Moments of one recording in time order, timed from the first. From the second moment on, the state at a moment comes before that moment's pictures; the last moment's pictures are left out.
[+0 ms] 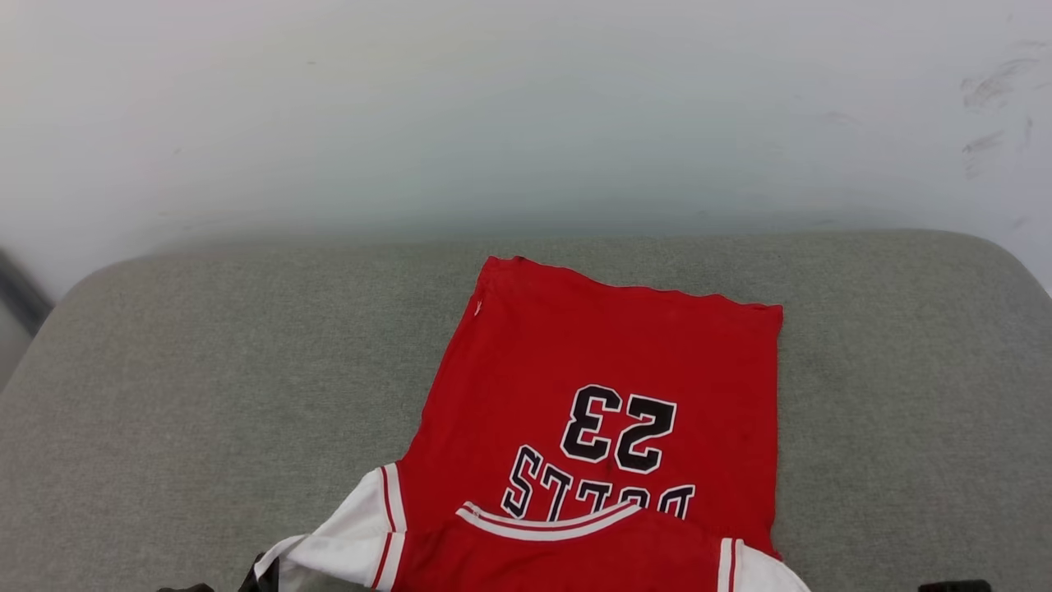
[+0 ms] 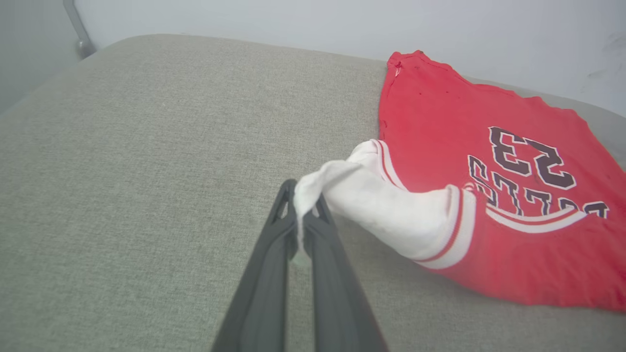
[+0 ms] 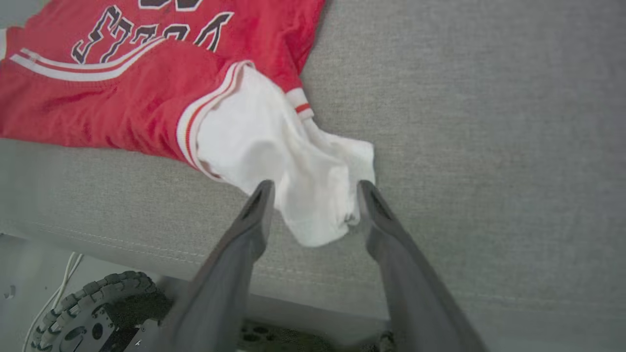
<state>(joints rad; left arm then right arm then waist) 0.22 0.48 -0.37 0.02 -0.71 0.31 -0.17 0.32 -0.23 0.07 0.03 0.42 0.13 0.43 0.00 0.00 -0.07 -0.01</state>
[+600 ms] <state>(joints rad) -0.04 0.40 -0.43 -0.07 -0.59 0.28 -0.23 -0.43 -0.29 -0.14 0.46 0.48 0.13 0.50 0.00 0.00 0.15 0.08</state>
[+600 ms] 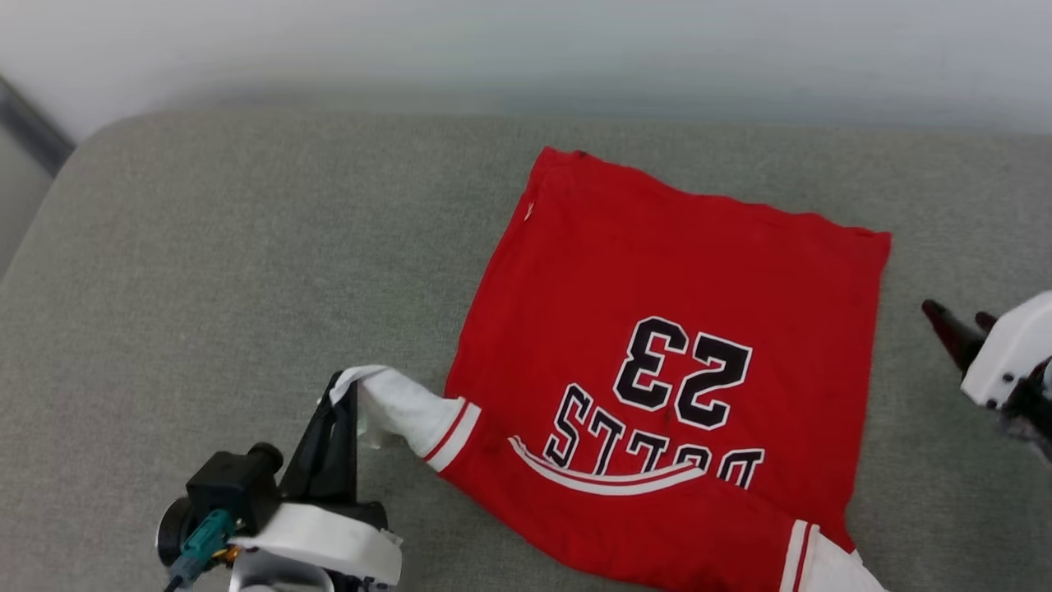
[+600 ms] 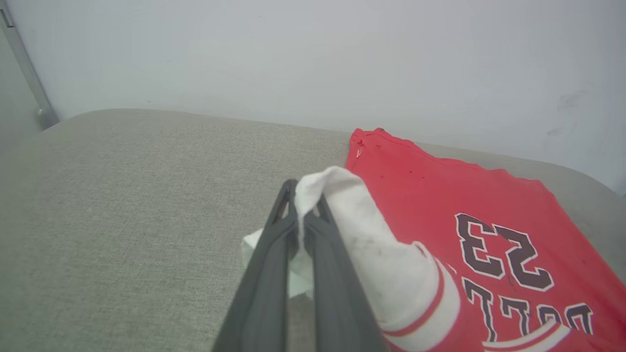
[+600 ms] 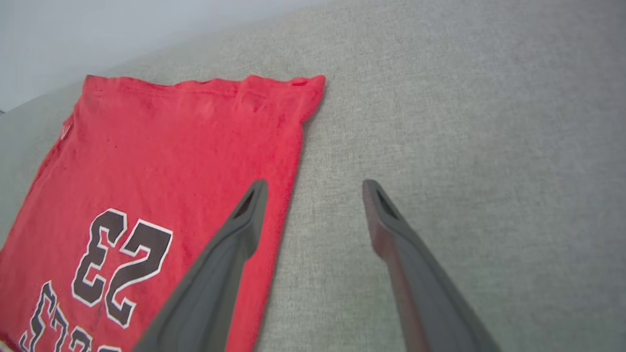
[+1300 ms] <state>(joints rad) -0.21 0.28 -0.44 0.00 -0.52 0.16 -0.26 -0.86 -0.36 -0.22 0.80 0.35 0.13 0.89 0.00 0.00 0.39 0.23</state>
